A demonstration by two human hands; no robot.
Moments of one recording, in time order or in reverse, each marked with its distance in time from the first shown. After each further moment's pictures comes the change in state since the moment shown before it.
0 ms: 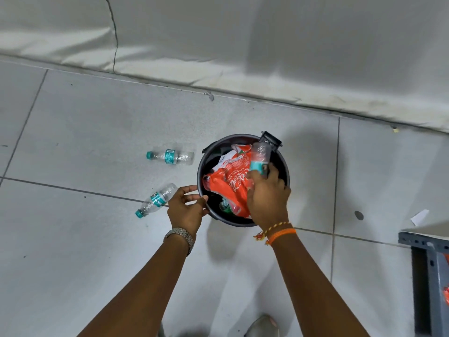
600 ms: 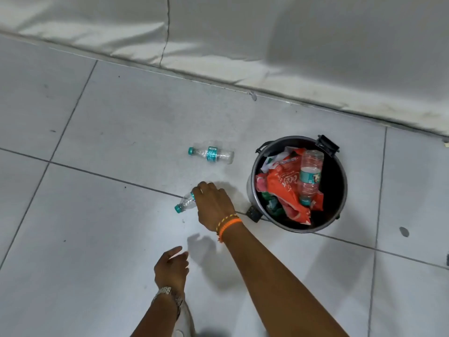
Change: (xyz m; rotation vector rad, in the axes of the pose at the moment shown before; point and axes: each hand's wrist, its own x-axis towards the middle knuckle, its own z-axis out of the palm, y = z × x) left_hand -0.009 -0.095 -0.172 -0.040 0.295 -0.384; right_hand -0.012 -0.185 0.132 -0.085 -0.255 -0.620
